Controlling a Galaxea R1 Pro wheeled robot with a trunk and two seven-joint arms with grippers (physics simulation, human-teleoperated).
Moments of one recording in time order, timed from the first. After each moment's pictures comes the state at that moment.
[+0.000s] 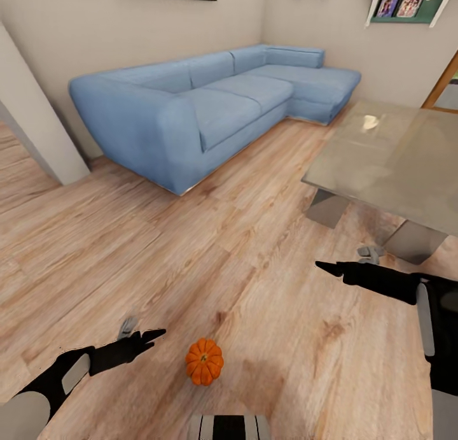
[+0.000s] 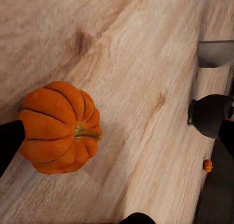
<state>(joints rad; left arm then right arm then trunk) -0.65 0.29 -0.11 -0.35 0.61 0.51 -0.94 -0.56 -0.20 -0.36 -1.61 0.04 1.04 0.95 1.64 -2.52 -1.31</state>
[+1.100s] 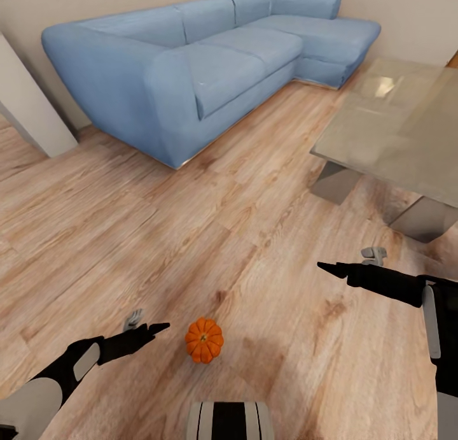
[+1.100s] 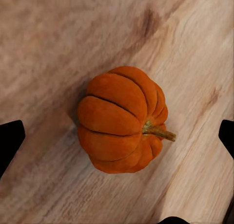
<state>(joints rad) -0.71 0.26 -0.13 -0.32 0.60 0.46 -0.79 -0.55 -0.21 -0.39 -1.61 0.04 1.04 1.03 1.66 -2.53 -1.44</state>
